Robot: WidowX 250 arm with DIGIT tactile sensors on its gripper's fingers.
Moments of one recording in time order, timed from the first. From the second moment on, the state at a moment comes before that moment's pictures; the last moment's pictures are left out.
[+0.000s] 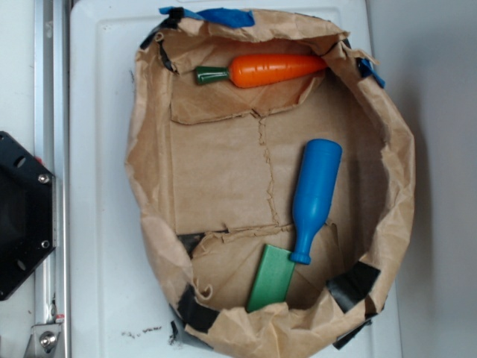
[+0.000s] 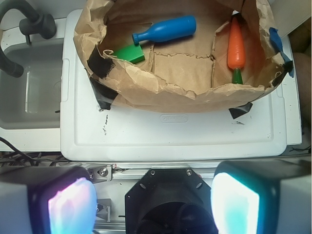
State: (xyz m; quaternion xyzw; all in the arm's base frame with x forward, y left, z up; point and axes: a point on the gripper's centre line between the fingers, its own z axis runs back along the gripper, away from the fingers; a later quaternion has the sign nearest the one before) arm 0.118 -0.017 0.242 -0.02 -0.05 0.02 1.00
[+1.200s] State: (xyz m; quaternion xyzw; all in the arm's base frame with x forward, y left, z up) arm 0.197 -0.021 0.197 -0.07 -0.09 0.36 0.92
